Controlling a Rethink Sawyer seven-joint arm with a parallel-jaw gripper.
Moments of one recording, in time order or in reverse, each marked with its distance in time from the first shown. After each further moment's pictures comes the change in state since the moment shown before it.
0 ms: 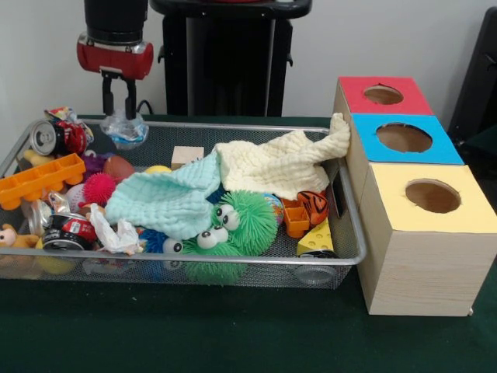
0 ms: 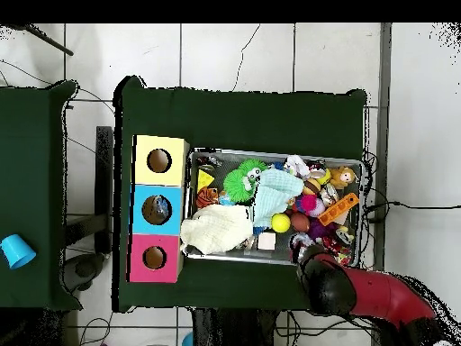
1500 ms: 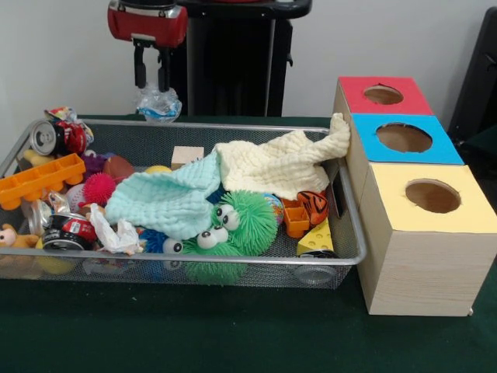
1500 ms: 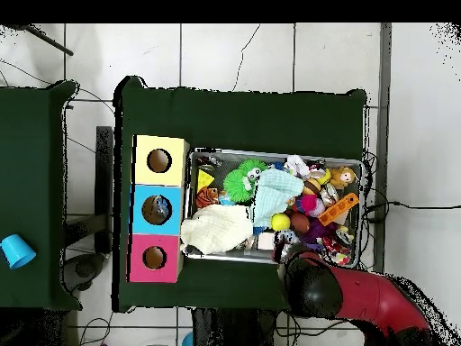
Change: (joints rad) arm 0.058 -0.150 0.048 0.083 0.145 0.081 0.000
